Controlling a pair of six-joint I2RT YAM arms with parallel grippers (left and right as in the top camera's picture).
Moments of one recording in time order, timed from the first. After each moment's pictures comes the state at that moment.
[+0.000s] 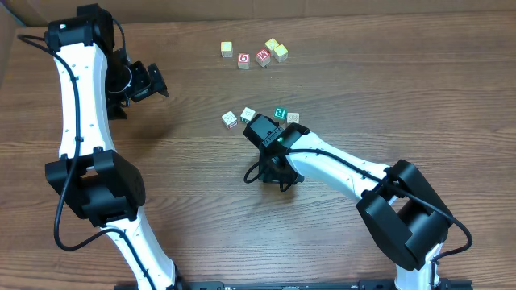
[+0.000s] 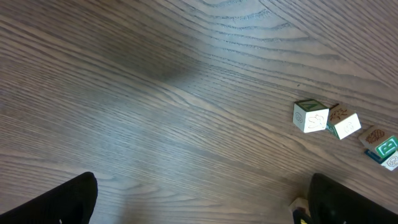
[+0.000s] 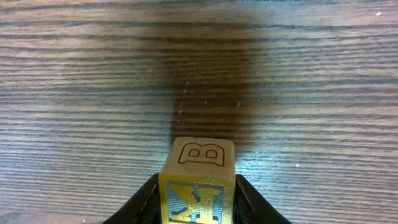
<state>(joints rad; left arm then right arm) 0.20 2.14 2.20 -1.59 0.12 -0.29 0.78 2.00 1.37 -0.84 -0.03 0.83</state>
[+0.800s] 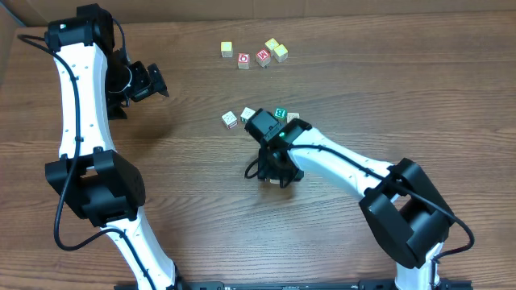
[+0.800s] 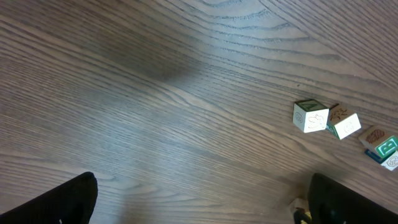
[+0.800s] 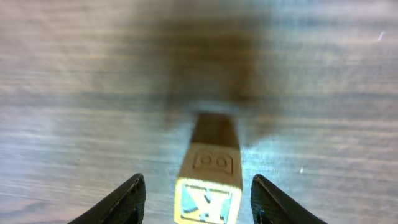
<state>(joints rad) 0.20 2.14 2.20 -1.59 0.12 -0.29 0.75 2.00 1.42 -0.85 -0.07 0.79</state>
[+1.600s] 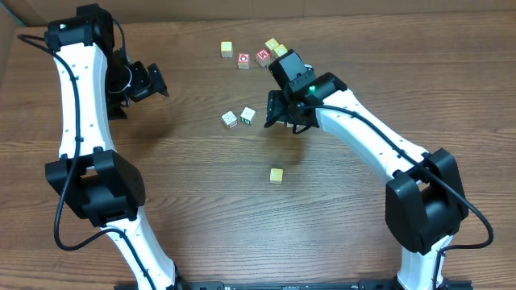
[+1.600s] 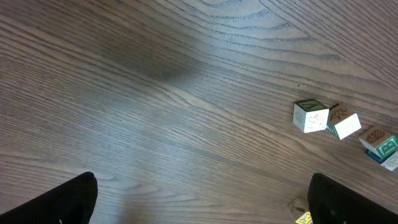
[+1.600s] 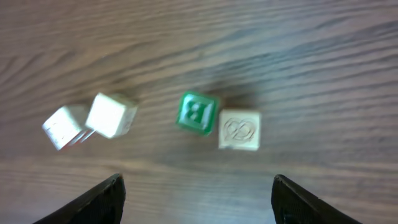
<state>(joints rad) 0.20 2.14 2.20 -1.59 0.12 -0.29 0.56 2.01 1.64 -0.80 0.06 0.64</state>
